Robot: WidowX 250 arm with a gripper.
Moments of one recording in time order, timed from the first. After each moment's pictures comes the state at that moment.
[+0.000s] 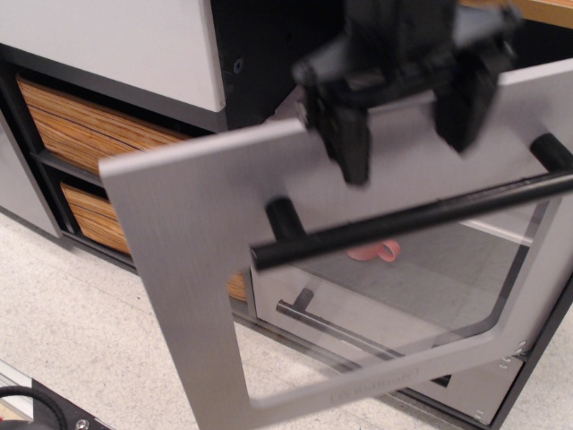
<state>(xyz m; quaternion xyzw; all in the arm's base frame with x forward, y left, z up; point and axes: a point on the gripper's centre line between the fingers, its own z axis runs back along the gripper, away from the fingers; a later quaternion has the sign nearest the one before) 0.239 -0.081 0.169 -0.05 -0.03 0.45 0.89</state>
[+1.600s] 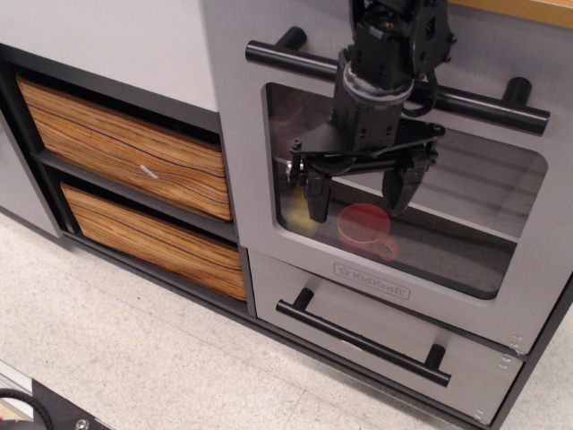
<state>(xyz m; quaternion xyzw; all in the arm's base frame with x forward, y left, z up) 0.296 -0.042 0.058 0.03 -0.05 0.36 0.93</state>
